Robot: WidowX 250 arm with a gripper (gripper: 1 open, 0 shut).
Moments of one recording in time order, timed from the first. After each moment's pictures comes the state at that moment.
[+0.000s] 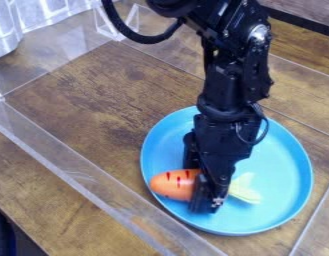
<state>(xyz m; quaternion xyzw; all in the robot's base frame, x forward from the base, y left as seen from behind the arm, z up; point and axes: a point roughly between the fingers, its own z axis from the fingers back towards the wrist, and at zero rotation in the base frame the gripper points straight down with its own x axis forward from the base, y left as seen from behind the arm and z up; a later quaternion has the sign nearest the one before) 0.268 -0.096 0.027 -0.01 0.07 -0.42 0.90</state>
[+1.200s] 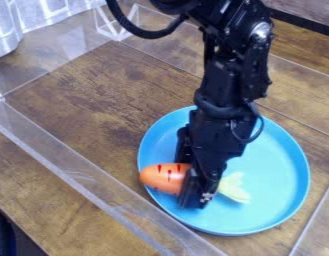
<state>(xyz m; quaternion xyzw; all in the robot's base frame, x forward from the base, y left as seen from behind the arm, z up) 0.267 -0.088 0.032 0.01 0.09 -0.44 0.89</state>
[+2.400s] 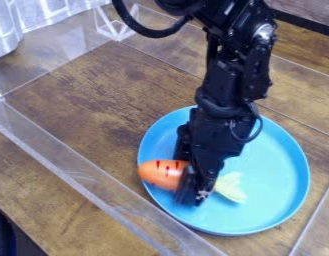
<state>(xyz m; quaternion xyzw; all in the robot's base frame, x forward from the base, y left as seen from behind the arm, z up) 0.270 -0.081 0.030 0.02 0.11 -0.45 0.89</state>
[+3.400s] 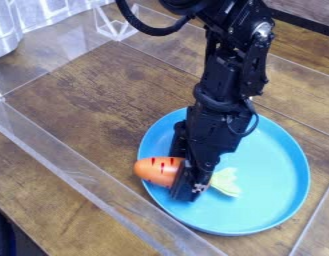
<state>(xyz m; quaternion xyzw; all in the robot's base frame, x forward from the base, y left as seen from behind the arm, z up) 0.279 -0.077 0.026 0.02 0.11 -0.45 0.89</state>
